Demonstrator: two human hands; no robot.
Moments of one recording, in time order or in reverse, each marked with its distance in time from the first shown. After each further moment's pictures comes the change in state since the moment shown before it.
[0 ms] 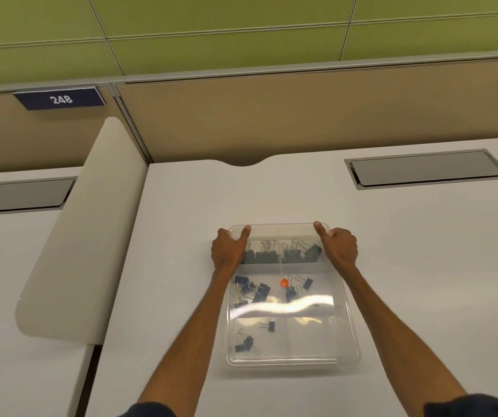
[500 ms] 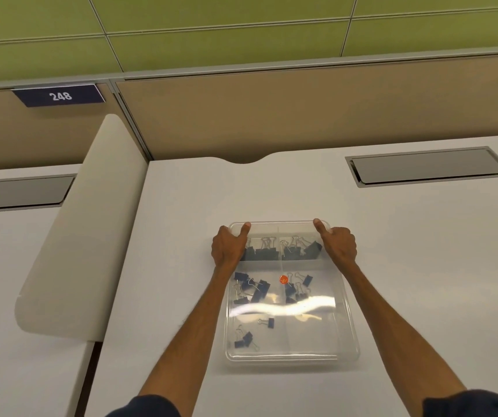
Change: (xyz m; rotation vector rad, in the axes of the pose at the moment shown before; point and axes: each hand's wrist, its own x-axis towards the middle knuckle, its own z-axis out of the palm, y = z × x) left_hand 0.004 0.002 0.004 0.045 0.020 0.020; right_hand 0.003 -0.003 0.001 -0.059 -0.054 0.022
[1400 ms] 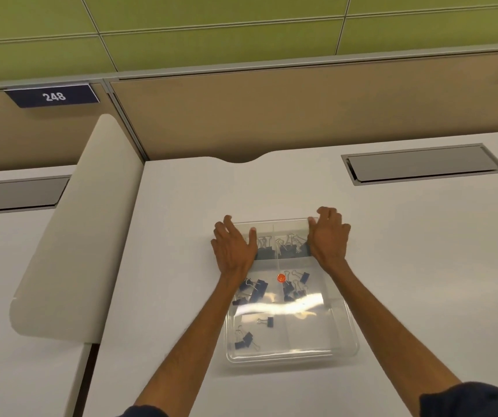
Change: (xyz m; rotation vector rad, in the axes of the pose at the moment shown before) left_hand -0.020 -0.004 0.021 0.283 0.236 0.313; right_hand -0.012 -0.011 0.016 -0.391 0.263 -0.415
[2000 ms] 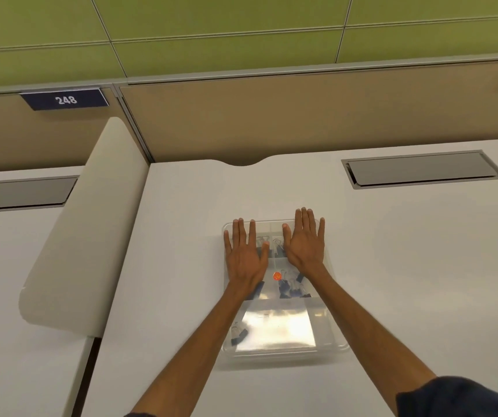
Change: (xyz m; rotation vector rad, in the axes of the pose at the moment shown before) left_hand -0.028 0.000 0.011 0.166 -0.098 0.280; right_hand -0.019 -0.035 0.018 -0.053 -0.180 -0.074
